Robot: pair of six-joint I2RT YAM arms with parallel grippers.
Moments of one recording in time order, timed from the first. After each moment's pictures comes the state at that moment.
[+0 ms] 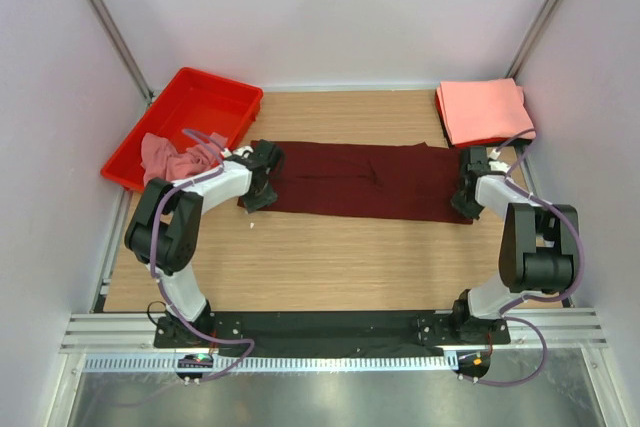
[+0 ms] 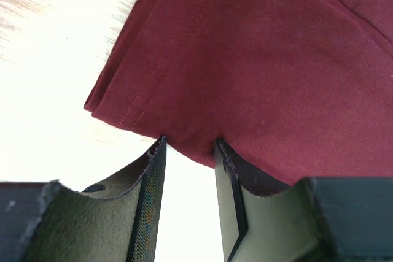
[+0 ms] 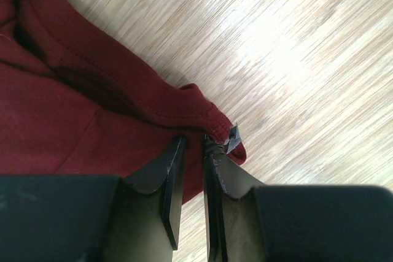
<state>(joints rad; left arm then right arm) -0.44 1.78 1.10 -0.59 -0.34 -0.89 -0.07 1.56 0.82 -0.44 0.38 0.65</state>
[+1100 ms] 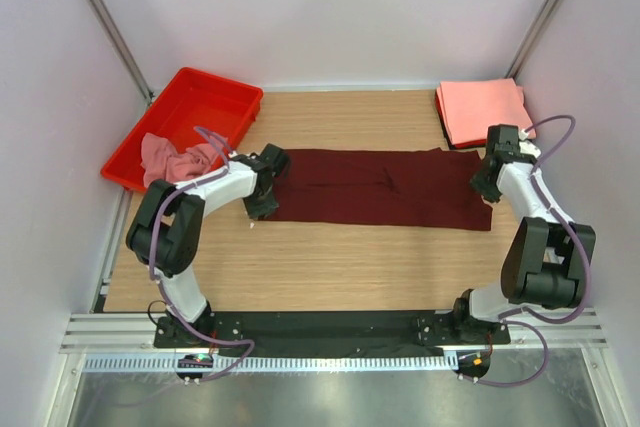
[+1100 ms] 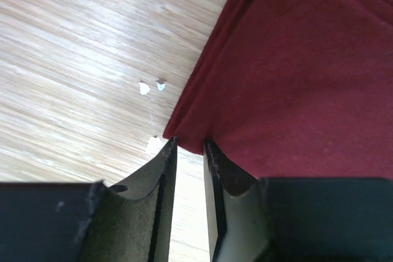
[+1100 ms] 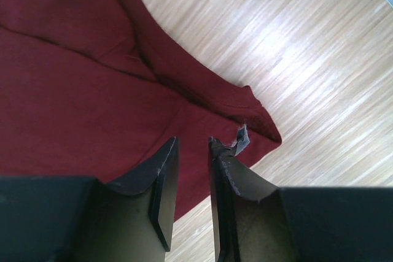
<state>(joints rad) -0.49 1.77 1.12 -0.73 -0.34 -0.84 -0.19 1.48 1.01 -0.62 0.31 0.61</state>
